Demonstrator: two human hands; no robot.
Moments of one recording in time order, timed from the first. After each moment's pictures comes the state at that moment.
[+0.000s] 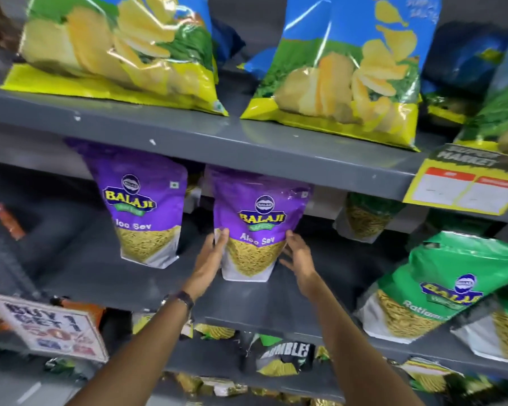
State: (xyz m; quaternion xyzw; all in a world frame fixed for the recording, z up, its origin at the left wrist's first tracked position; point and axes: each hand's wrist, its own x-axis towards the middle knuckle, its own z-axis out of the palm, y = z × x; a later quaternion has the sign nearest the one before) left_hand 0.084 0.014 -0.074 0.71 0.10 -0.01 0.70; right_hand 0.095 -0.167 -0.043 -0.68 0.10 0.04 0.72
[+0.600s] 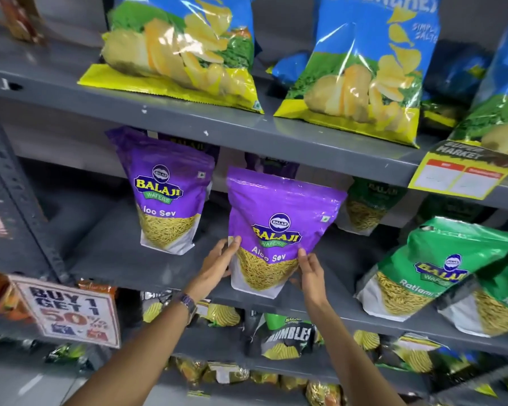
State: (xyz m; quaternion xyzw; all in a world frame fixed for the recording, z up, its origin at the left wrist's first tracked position) left_hand 0.037 0.039 -0.078 0.66 0.06 -0.08 0.74; right_hand 0.010 -0.148 -0.059 -0.67 0.11 -0.07 0.73
